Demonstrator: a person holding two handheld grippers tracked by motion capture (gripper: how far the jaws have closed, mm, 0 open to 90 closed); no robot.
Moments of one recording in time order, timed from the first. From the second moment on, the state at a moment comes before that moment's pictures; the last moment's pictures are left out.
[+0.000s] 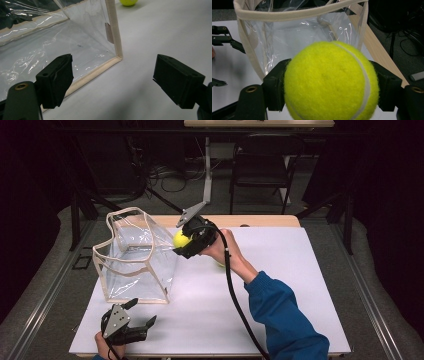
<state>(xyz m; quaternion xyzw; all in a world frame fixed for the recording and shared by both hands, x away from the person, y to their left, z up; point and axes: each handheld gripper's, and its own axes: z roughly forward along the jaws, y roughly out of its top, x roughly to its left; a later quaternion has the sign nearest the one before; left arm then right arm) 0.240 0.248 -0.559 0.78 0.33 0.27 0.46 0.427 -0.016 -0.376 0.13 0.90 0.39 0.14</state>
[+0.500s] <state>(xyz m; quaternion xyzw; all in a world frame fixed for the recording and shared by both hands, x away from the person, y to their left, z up) 0.240 0.249 -0.558 0.78 0.33 0.27 0.46 0.425 -0.001 -0.371 0.13 0.90 0.40 0.14</state>
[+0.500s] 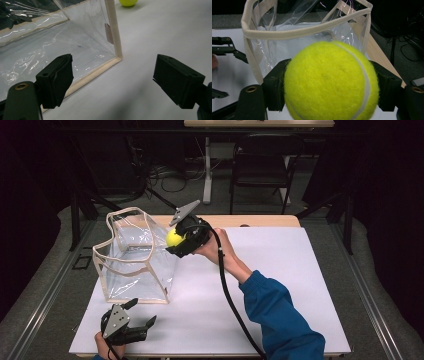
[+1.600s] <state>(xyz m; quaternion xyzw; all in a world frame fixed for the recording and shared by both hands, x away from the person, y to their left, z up) 0.239 0.250 -0.558 0.78 0.33 0.27 0.47 0.425 0.021 -0.356 0.11 0.88 0.43 0.15</state>
